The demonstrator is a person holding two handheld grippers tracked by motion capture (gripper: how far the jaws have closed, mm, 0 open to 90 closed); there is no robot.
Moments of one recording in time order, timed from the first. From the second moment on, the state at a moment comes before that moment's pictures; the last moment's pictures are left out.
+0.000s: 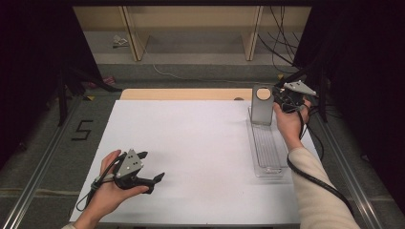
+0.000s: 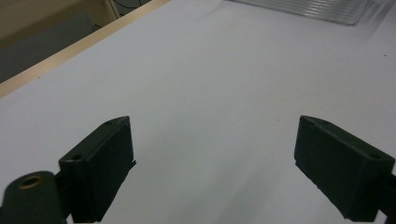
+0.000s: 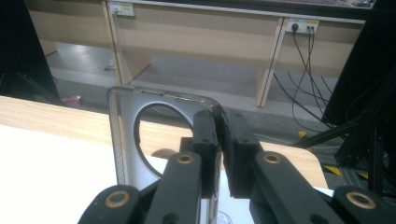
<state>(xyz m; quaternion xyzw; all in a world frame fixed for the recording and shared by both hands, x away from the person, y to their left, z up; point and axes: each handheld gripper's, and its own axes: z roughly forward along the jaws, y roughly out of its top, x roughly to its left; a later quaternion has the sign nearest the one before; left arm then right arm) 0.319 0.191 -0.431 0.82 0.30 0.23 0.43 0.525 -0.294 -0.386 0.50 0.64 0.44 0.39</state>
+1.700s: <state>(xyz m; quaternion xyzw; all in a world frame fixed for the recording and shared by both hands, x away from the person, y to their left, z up) 0.319 0.191 -0.431 0.82 0.30 0.23 0.44 0.529 -0.298 -0.392 0.50 0.64 0.44 0.38</state>
